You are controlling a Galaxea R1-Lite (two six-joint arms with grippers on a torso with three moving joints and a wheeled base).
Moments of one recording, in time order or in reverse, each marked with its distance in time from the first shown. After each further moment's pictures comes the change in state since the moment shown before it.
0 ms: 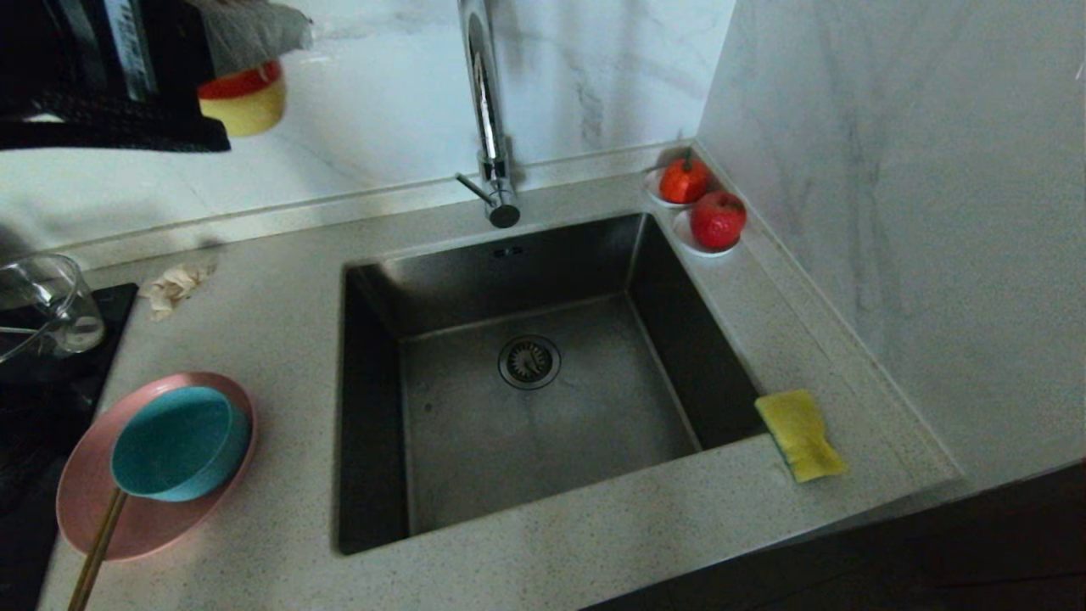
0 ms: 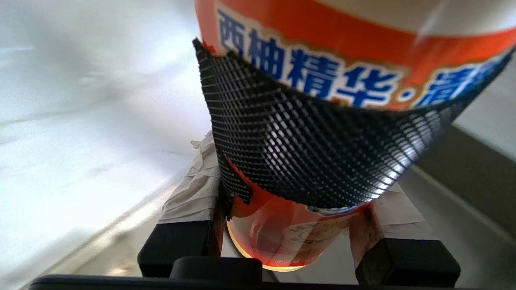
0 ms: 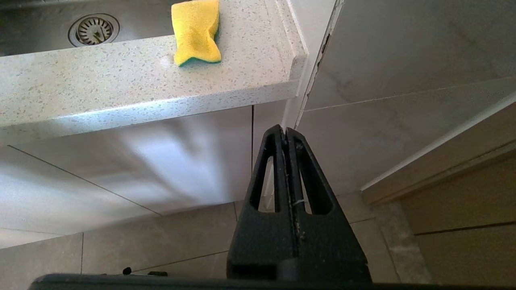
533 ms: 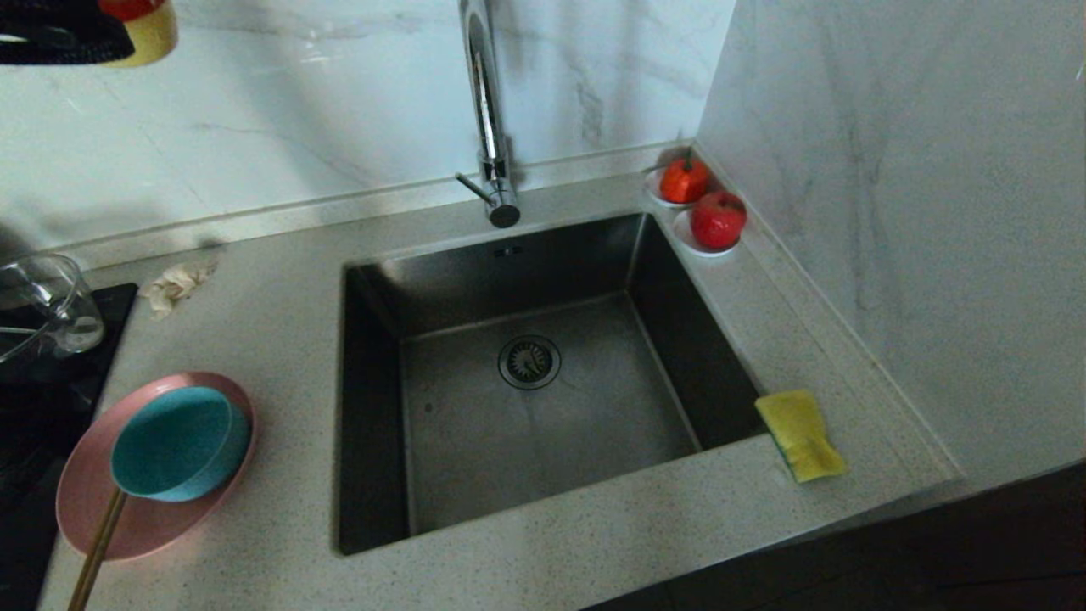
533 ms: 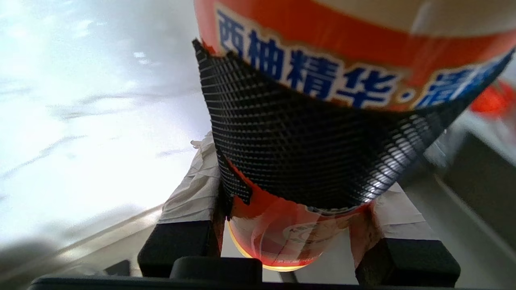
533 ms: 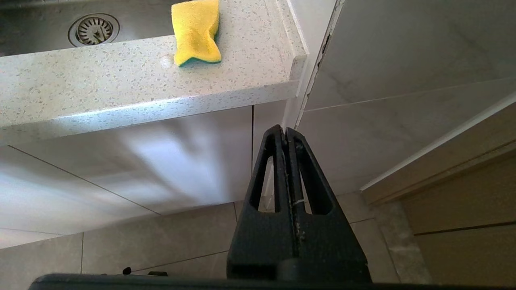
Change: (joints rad) left arm 0.208 0.002 -0.078 -0.028 -0.012 -0.070; right arm 0.000 0.000 0.000 0.000 0.000 0.000
